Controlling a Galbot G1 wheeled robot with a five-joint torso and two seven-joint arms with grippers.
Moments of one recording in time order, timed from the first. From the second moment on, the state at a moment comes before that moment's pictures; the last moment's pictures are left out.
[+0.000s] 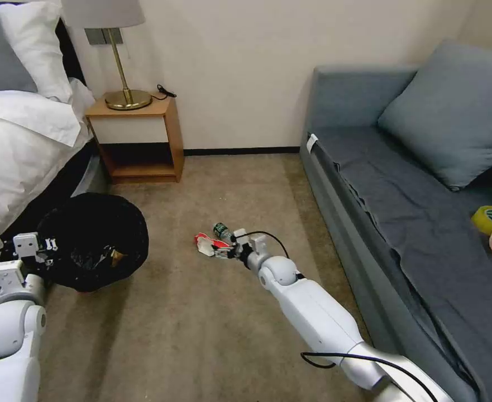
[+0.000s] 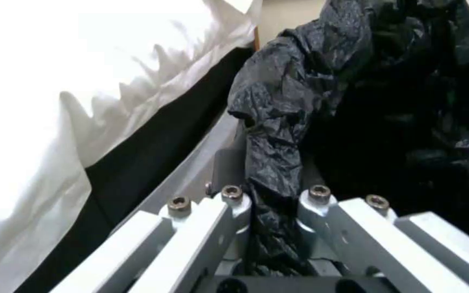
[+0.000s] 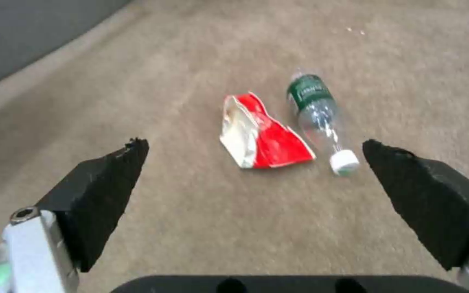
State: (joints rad) left arm 1.24 -1.16 -0.95 -1.71 -0.26 0.24 0.00; right arm -0.60 1.46 -0.14 1.00 0.45 -0.22 -0.10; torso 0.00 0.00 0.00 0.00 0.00
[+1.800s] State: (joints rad) left arm 1.24 -1.16 -0.93 -1.70 -0.25 0.23 0.01; right arm -0.61 1.49 -0.14 0.93 0.37 -0.18 -0.12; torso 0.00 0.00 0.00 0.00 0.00
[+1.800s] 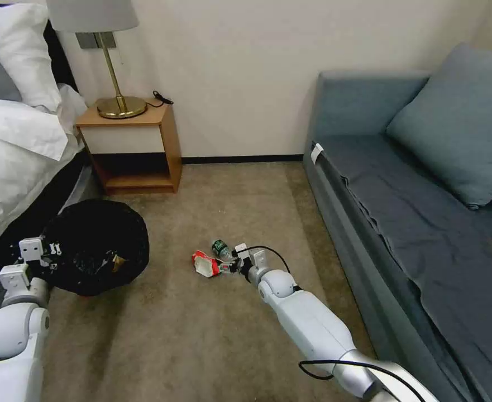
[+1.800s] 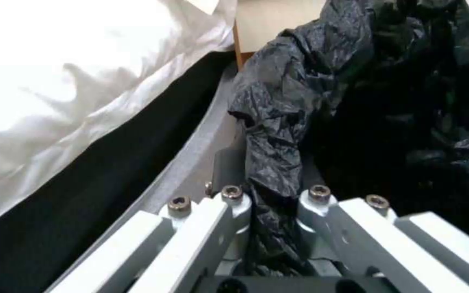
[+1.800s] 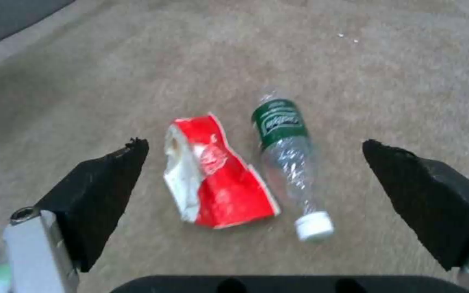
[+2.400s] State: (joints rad) left arm 1.28 -1.17 -0.93 -1.70 -0.22 0.23 0.01; right arm -0.61 1.41 -0.23 1.03 0.38 -0.20 -0.12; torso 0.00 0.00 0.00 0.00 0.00
